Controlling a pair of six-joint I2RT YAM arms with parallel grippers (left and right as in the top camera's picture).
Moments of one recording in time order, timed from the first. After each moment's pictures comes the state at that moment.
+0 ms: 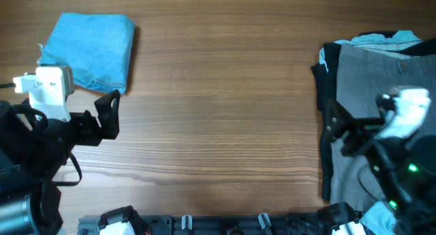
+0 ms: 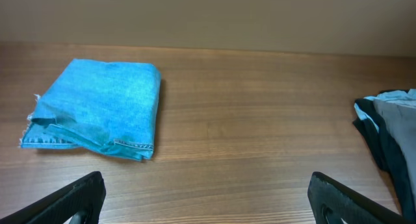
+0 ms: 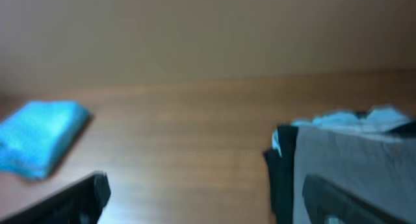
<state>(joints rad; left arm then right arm) 0.27 0.89 1.43 -1.12 0.39 0.09 0.28 0.66 1.18 -0.86 0.12 0.17</state>
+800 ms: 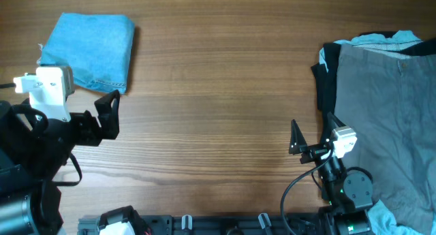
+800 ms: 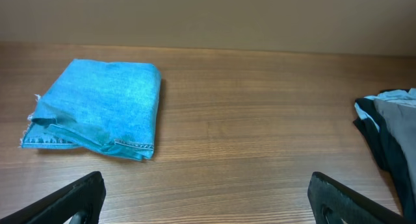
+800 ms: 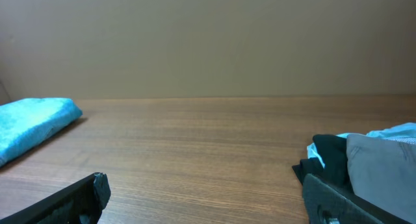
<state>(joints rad) 0.27 0.89 1.43 -1.12 0.39 0.09 0.17 0.02 0.01 0.00 -0.06 0.12</state>
